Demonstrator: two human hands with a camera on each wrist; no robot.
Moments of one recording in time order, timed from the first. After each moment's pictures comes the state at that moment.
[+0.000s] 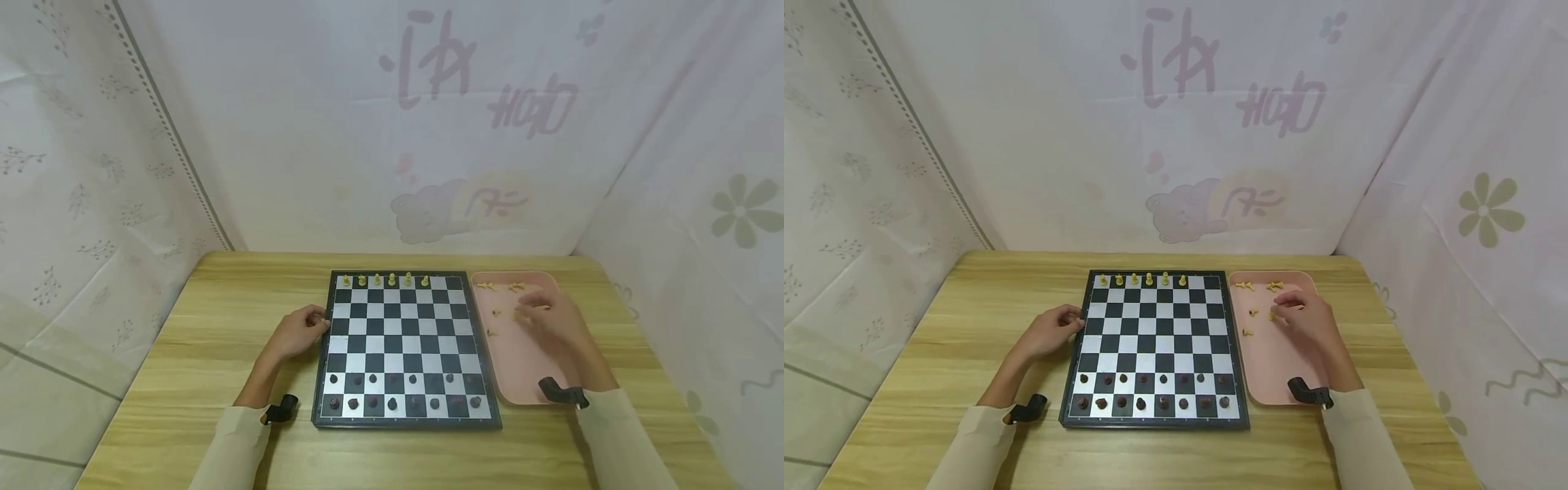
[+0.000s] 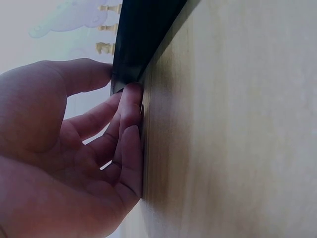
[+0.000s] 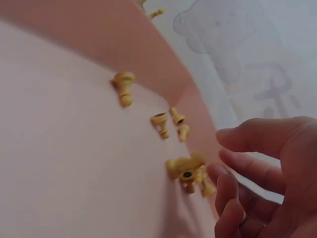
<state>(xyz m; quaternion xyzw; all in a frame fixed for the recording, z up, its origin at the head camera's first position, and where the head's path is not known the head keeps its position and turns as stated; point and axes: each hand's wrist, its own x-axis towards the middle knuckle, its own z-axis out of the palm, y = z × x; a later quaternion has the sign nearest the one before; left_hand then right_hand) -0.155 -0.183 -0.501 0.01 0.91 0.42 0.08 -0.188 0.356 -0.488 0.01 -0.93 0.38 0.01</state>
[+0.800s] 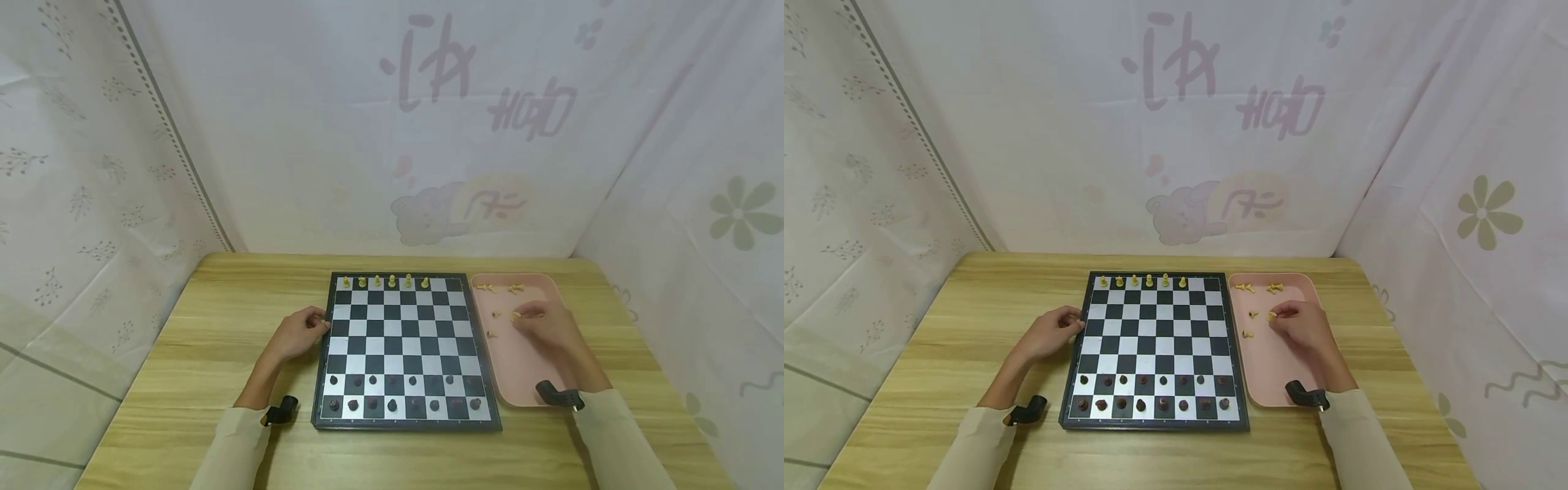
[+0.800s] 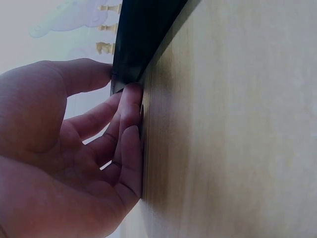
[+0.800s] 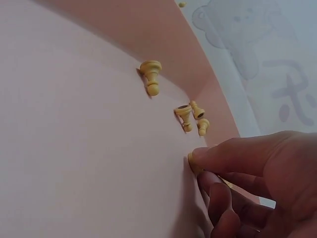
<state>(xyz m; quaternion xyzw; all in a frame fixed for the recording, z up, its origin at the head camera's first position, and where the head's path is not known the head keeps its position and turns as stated) -0.155 -0.183 -0.502 0.01 0.90 0.42 0.08 -0.191 0.352 -0.504 -0.01 -0.94 0.34 -0.01</state>
